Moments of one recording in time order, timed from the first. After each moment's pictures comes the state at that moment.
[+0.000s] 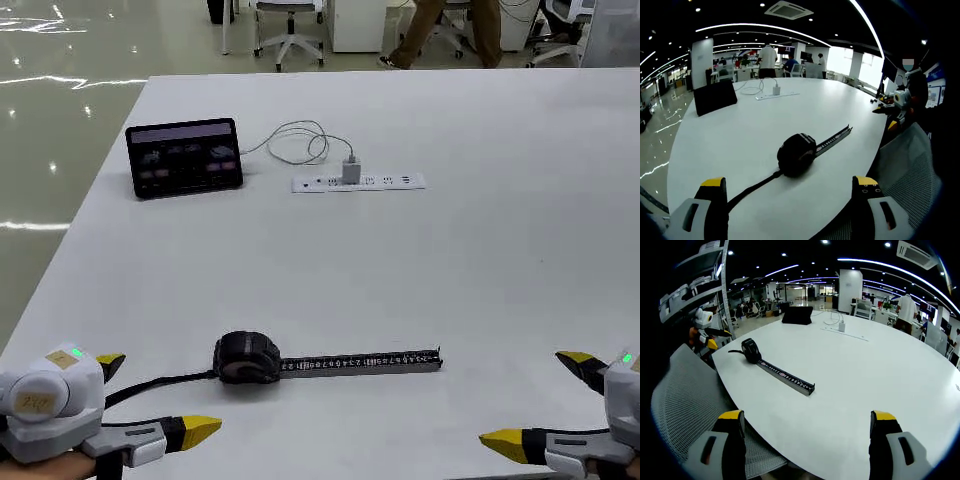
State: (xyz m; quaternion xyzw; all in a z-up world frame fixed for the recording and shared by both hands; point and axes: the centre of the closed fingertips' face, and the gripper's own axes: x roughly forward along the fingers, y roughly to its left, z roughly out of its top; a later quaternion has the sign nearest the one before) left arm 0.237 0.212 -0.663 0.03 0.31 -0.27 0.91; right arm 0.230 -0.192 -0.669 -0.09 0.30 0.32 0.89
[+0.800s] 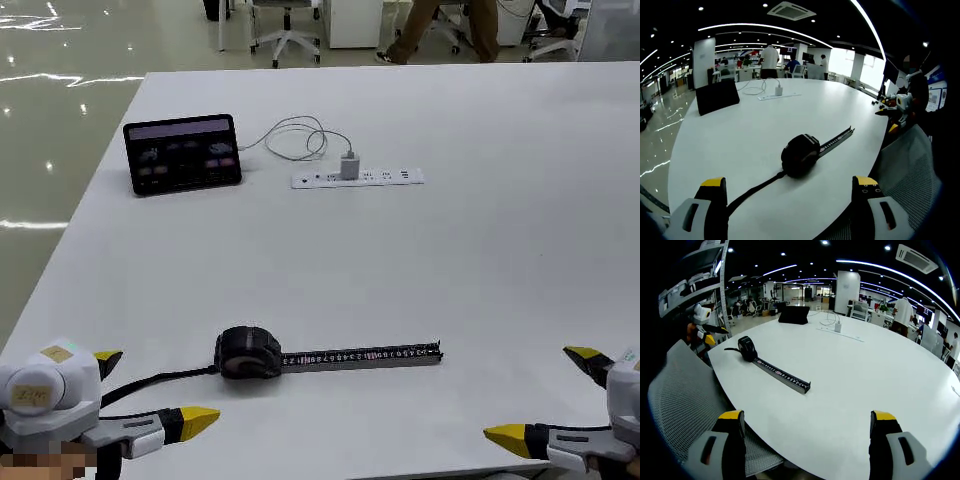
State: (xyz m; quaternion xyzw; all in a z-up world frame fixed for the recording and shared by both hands) left arm 0.242 0.217 -0.661 0.03 0.31 -0.26 0.91; right arm 0.230 -0.195 -0.670 -0.11 0.30 0.30 0.90
